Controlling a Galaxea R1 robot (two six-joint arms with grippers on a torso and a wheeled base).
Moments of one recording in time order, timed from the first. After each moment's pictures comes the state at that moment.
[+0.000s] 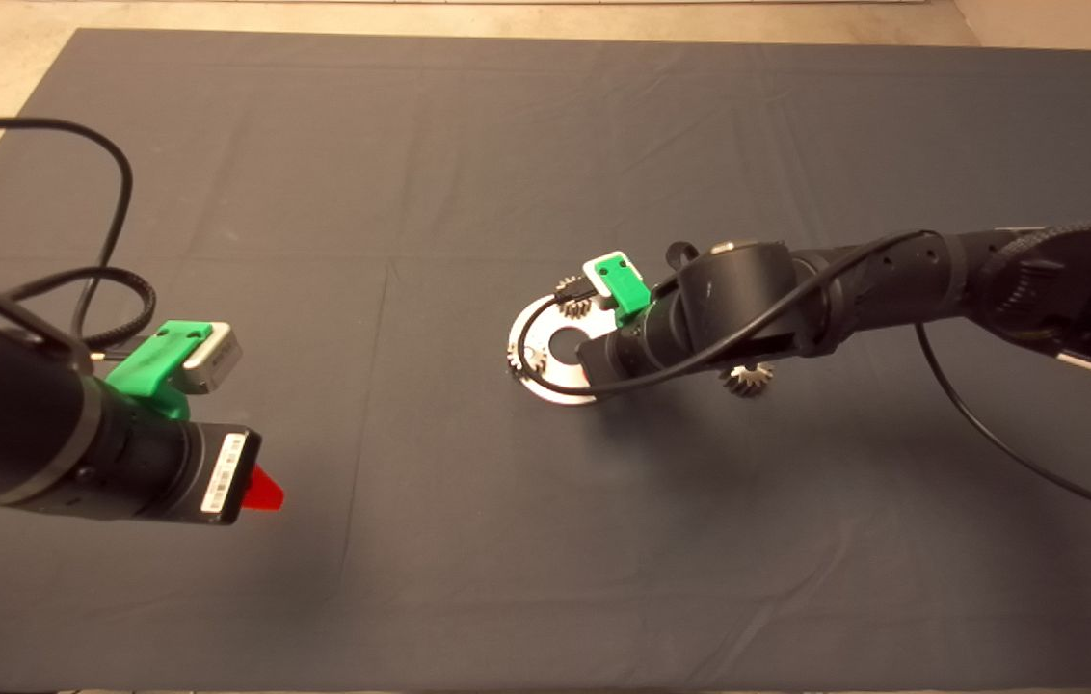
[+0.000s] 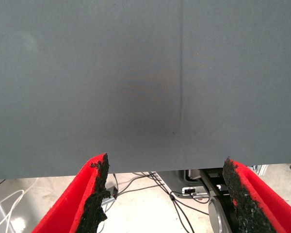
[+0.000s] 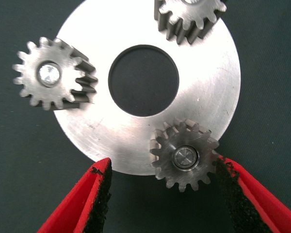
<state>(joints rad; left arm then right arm) -0.59 2.08 -0.44 0.18 1.53 -1.58 0.25 2.76 -0.99 -0.77 -1.53 1.34</state>
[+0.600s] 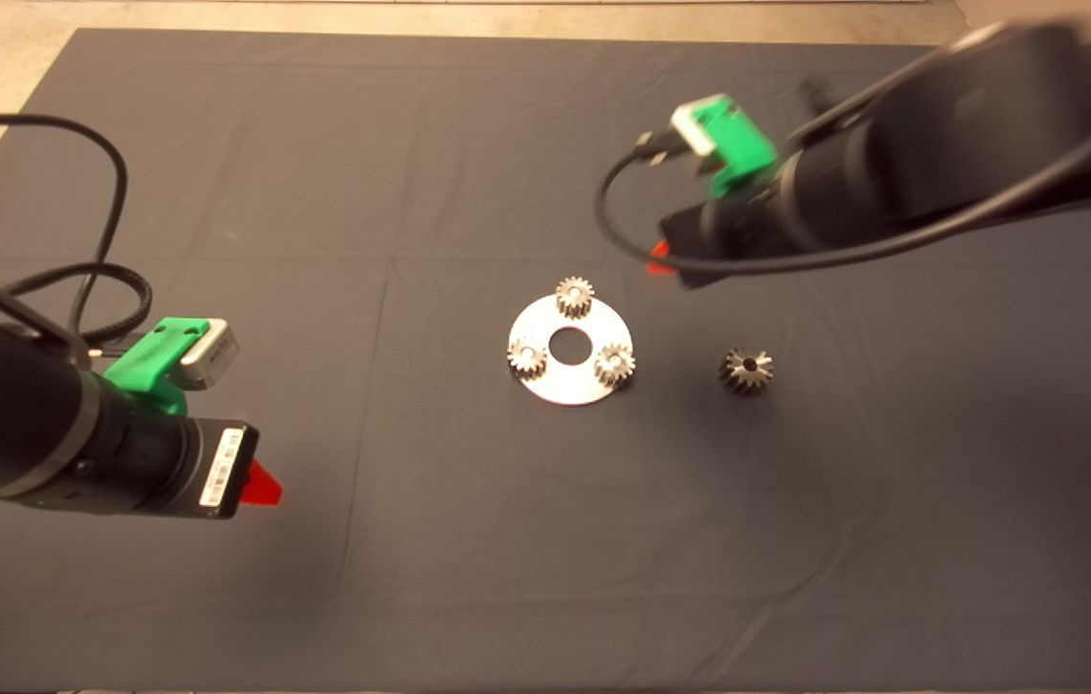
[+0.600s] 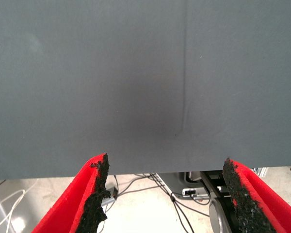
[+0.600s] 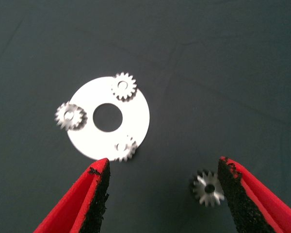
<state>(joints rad) -0.60 2.07 -0.45 0.18 1.53 -1.58 0.73 2.57 -0.65 -0.49 -1.54 1.54</state>
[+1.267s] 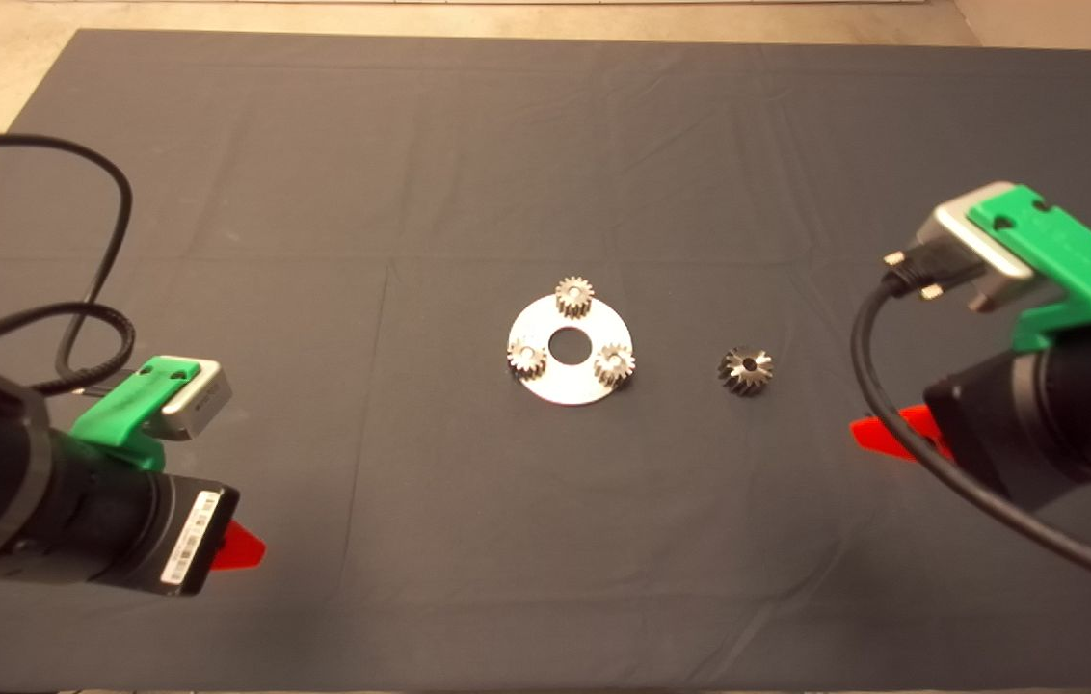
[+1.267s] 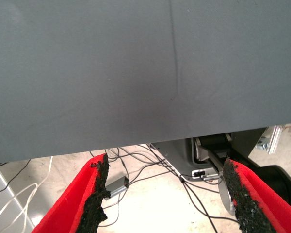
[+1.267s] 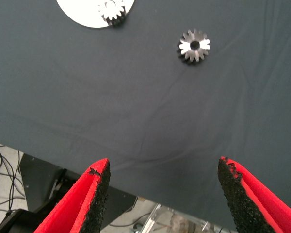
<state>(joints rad) -0.63 2.07 -0.35 0.09 1.53 -1.57 0.98 2.50 -0.30 -0.03 -1.53 1.89</state>
